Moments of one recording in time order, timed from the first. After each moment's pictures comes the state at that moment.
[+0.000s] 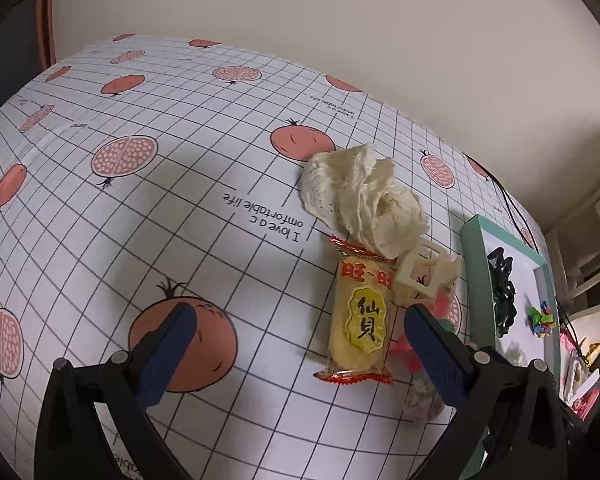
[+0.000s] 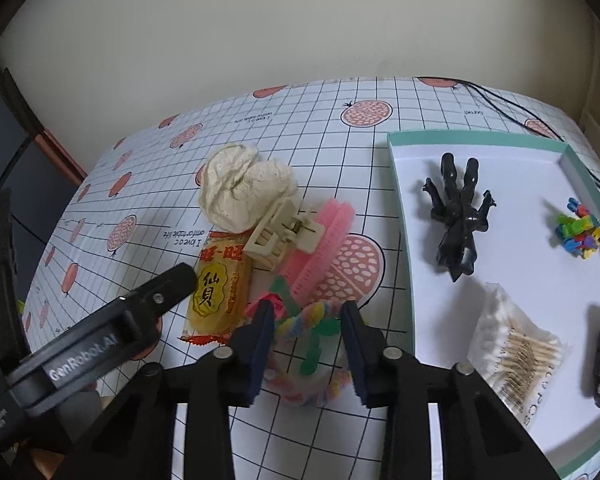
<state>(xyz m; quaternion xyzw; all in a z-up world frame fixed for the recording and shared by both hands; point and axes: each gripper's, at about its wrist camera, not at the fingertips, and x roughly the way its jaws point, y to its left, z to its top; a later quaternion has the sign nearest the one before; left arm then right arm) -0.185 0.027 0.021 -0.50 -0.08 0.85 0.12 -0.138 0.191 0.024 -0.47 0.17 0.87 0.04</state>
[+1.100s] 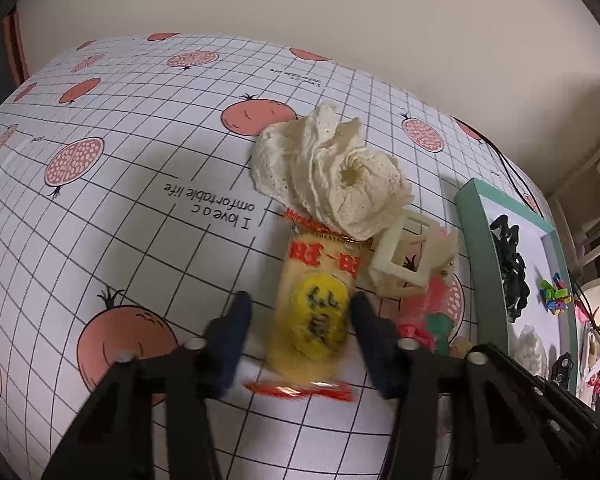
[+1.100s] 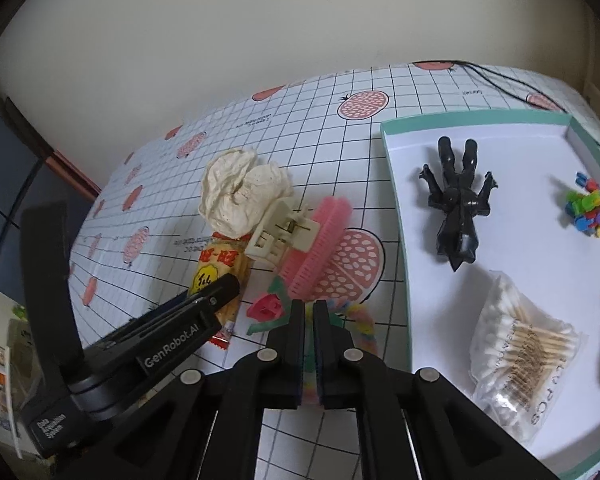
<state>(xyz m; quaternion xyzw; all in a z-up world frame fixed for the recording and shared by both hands) -0.195 0.064 -0.001 -0.52 -0.04 0.84 0.14 -0.133 0.206 0.021 -0.47 0.22 0.86 0.01</state>
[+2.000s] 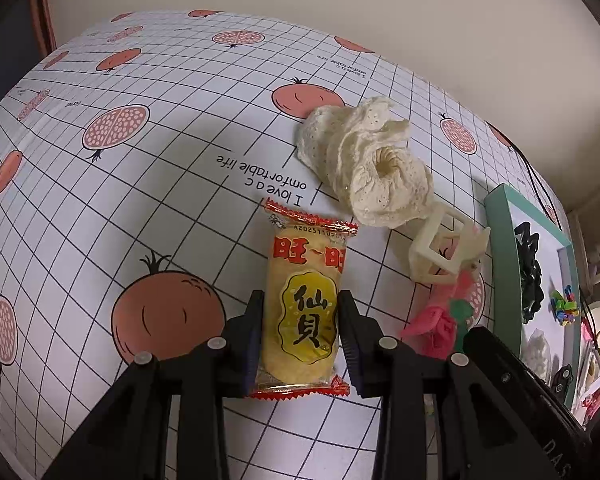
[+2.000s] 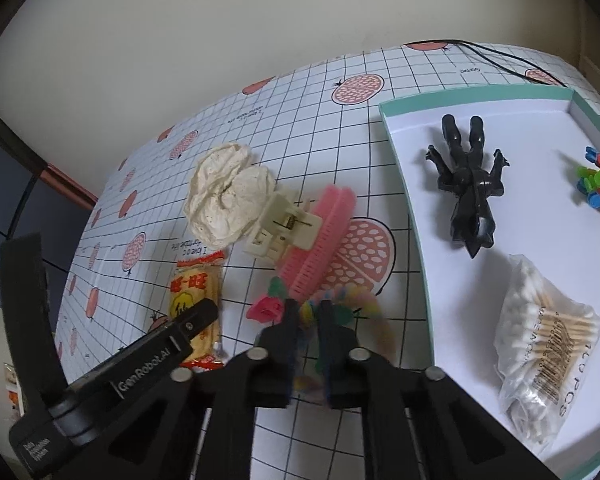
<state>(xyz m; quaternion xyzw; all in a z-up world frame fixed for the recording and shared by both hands) -0.190 0.044 0.001 -0.55 -0.06 0.83 0.09 -0.142 0.202 0.011 -0.48 0.25 0.84 0.02</state>
